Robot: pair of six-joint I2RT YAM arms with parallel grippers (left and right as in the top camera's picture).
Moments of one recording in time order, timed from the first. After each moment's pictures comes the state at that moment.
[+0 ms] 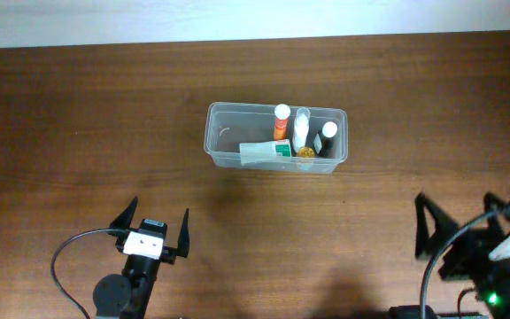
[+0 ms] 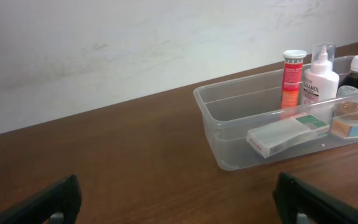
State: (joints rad) left arm -0.10 0.01 0.01 -0.06 0.11 0.17; right arm 0.00 0.60 1.38 -1.14 -0.13 0.22
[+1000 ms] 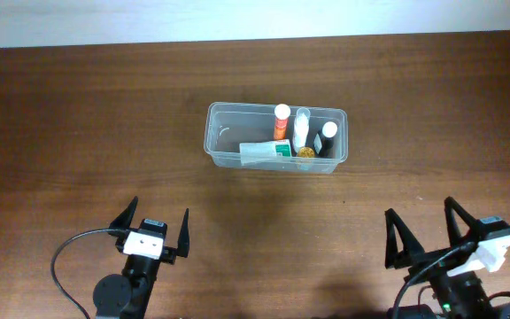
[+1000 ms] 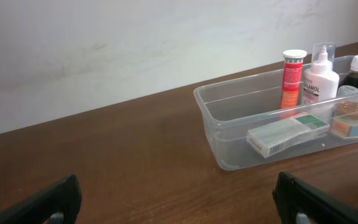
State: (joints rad) left arm -0.10 0.01 0.01 -0.06 0.11 0.17; right arm 0.06 0.18 0.77 -0.67 -0.17 0.26
